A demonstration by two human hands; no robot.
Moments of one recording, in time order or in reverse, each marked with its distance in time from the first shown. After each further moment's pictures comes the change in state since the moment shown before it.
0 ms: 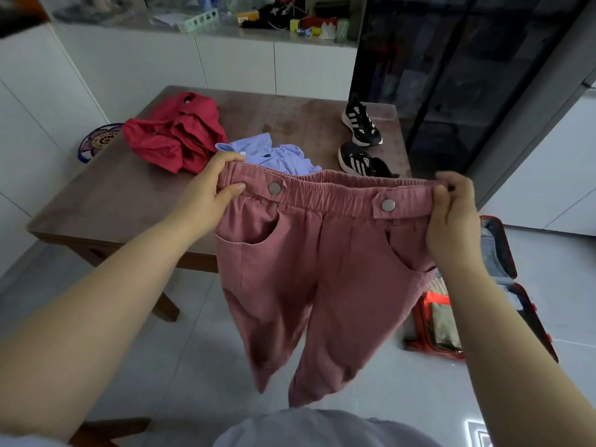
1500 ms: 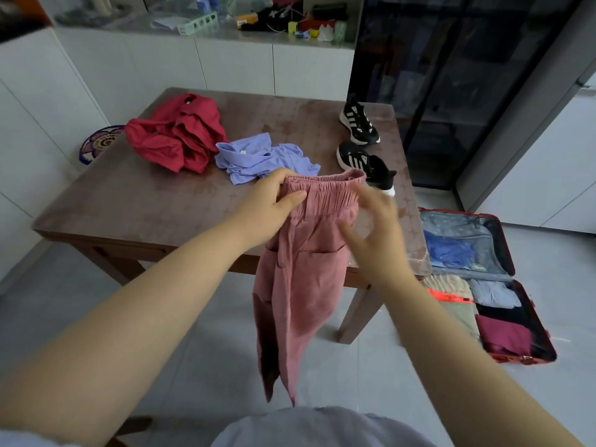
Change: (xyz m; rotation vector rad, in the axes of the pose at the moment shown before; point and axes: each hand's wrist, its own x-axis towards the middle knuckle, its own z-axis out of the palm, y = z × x) left_hand -0.016 0.067 0.048 -0.239 -0.181 -0.093; right_hand -0.058 -0.035 0.047 0.248 -0.217 -0.304
